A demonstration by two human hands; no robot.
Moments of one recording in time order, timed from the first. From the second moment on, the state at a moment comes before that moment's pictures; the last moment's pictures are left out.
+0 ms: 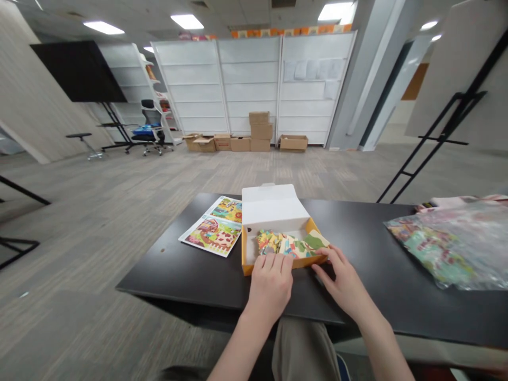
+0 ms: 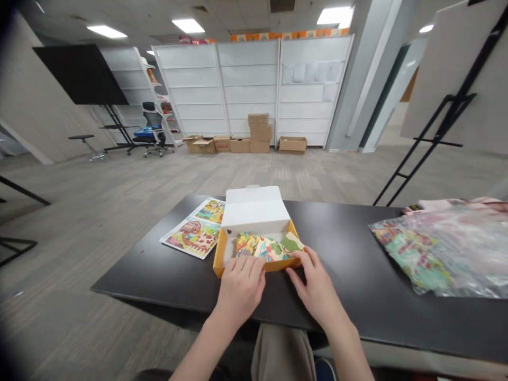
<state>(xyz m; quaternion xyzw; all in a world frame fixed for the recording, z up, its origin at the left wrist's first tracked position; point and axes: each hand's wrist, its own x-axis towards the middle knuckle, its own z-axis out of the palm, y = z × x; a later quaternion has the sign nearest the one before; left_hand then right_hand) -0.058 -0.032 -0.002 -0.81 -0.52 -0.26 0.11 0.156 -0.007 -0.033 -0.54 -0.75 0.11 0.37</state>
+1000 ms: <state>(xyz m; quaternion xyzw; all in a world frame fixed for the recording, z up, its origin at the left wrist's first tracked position) -0.078 -0.003 -0.008 -0.82 -0.49 -0.25 0.17 0.145 0.013 -0.024 -0.53 -0.76 0.13 0.35</state>
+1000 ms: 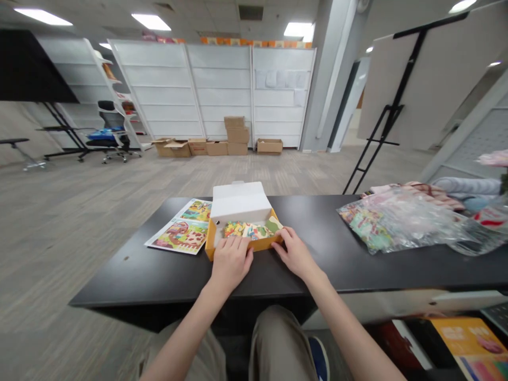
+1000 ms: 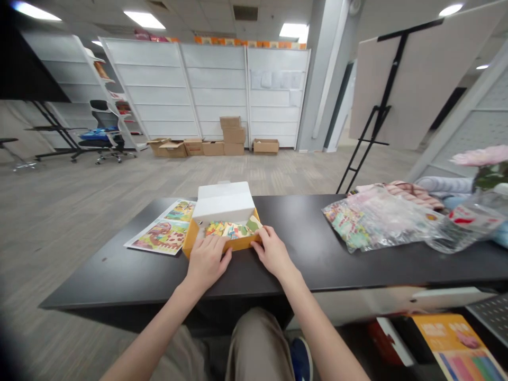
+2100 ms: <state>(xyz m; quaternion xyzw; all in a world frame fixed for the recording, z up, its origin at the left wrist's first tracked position) -0.088 0.046 0.046 -0.80 -0.53 -0.26 -0.03 0.148 0.066 0.038 -0.54 -0.79 0.08 0.28</state>
